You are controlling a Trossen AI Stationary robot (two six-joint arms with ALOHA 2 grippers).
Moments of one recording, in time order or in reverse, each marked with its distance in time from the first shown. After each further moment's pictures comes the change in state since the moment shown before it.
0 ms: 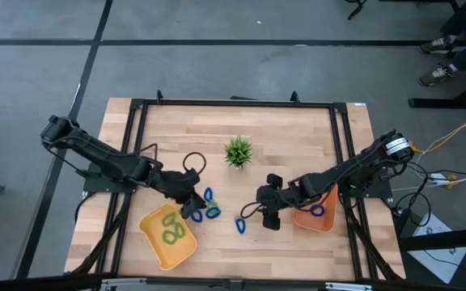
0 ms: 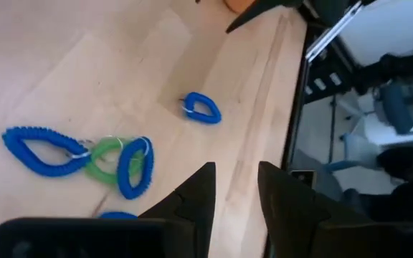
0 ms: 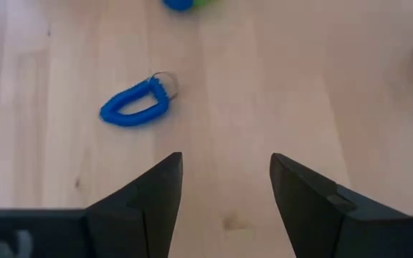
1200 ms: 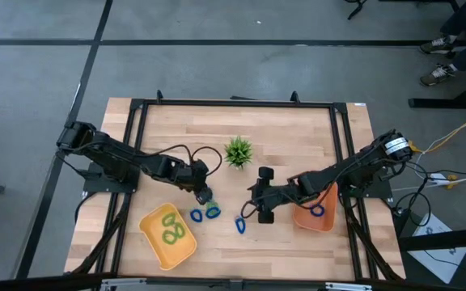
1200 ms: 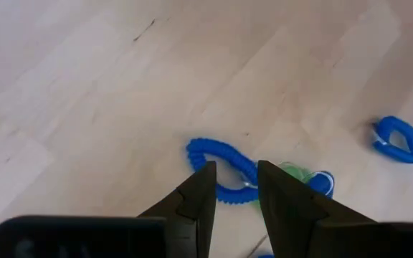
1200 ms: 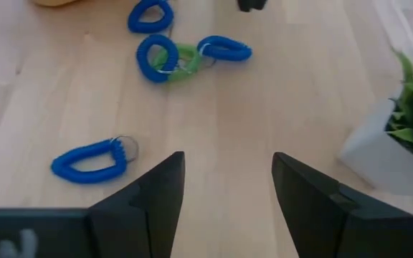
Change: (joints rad) left arm 0.168 0.244 0.039 -0.185 -0.100 0.023; right arm -0.031 0.005 0.000 0.169 0.150 -0.302
